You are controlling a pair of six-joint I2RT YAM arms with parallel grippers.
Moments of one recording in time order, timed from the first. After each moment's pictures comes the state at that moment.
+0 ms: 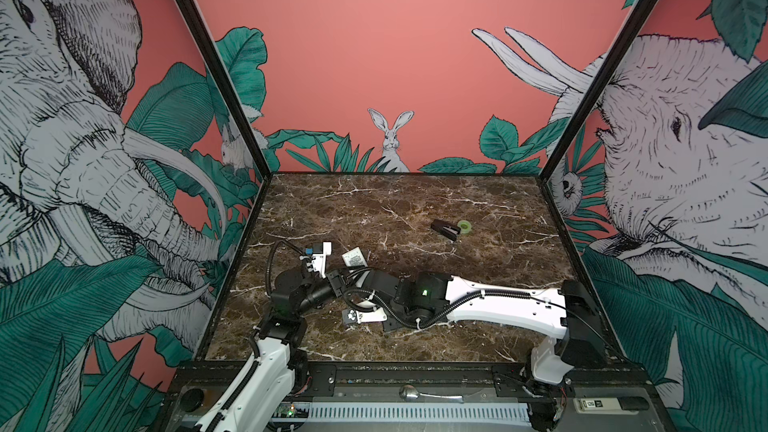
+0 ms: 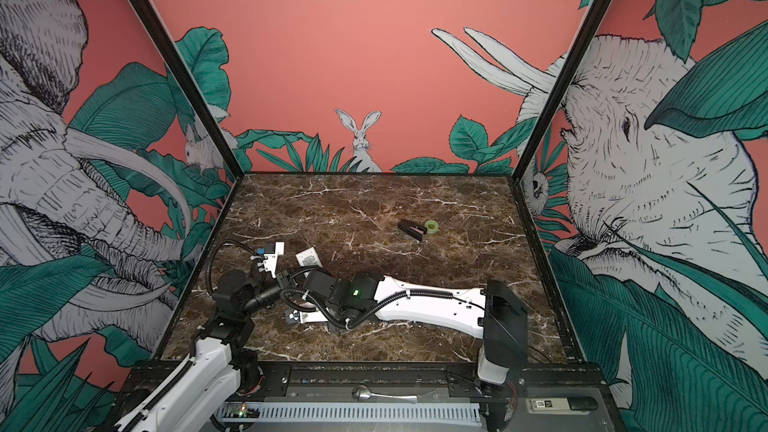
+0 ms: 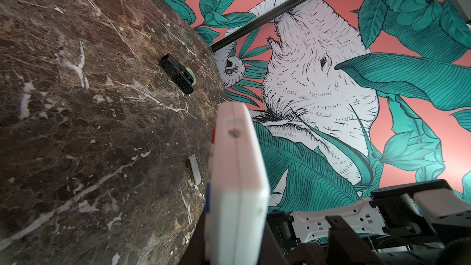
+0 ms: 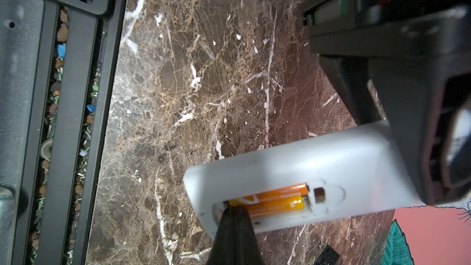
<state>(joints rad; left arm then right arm) -0.24 0.66 0.16 0.39 0.81 -1.02 1.31 1.70 1.44 -0.81 0.18 -0.62</state>
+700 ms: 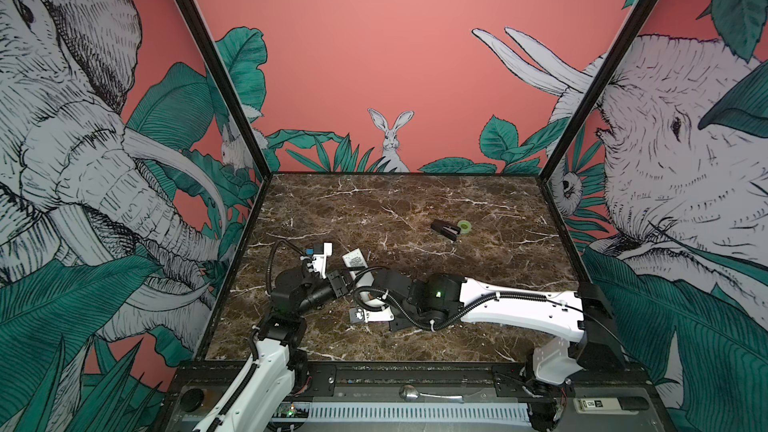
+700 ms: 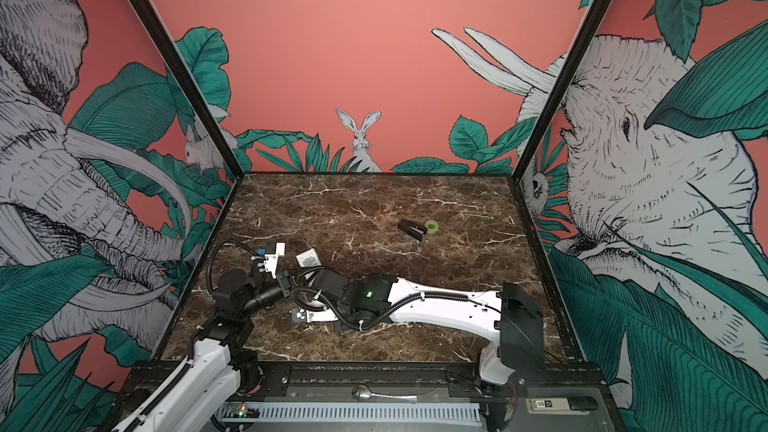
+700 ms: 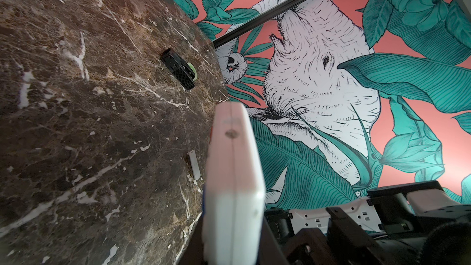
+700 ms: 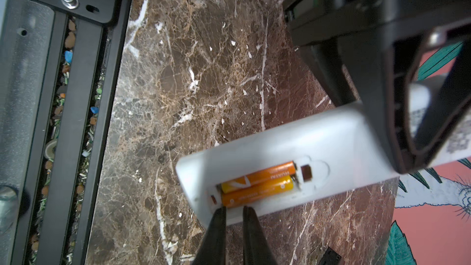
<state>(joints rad) -0.24 0.64 0.18 0.32 0.81 -1.02 1.30 1.59 1.34 -0.74 0.17 -0.62</state>
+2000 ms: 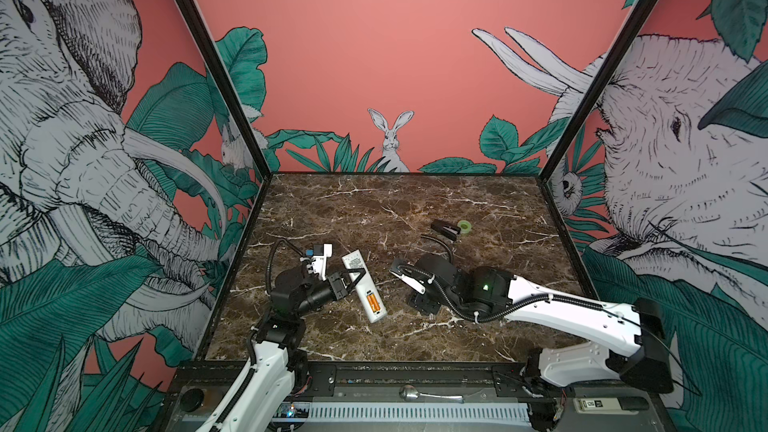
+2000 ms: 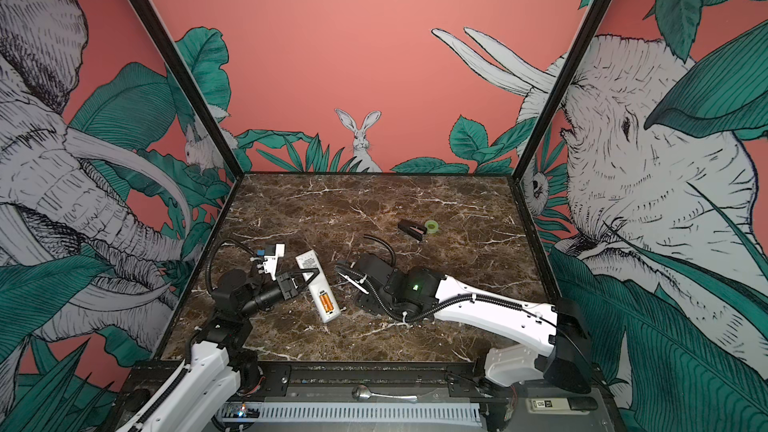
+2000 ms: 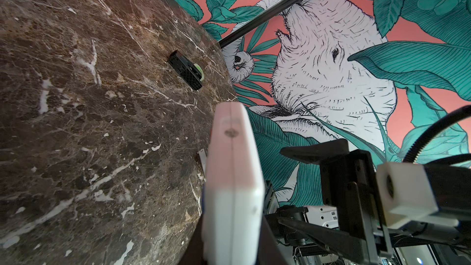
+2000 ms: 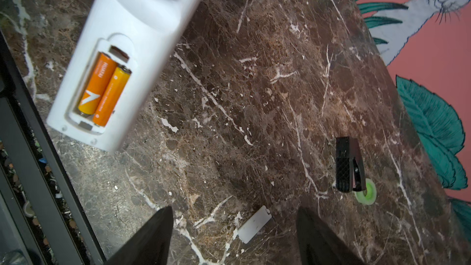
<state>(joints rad) -0.25 0.59 0.19 0.22 0.79 -0.92 1.17 1.33 1.14 -0.73 0.31 -0.07</state>
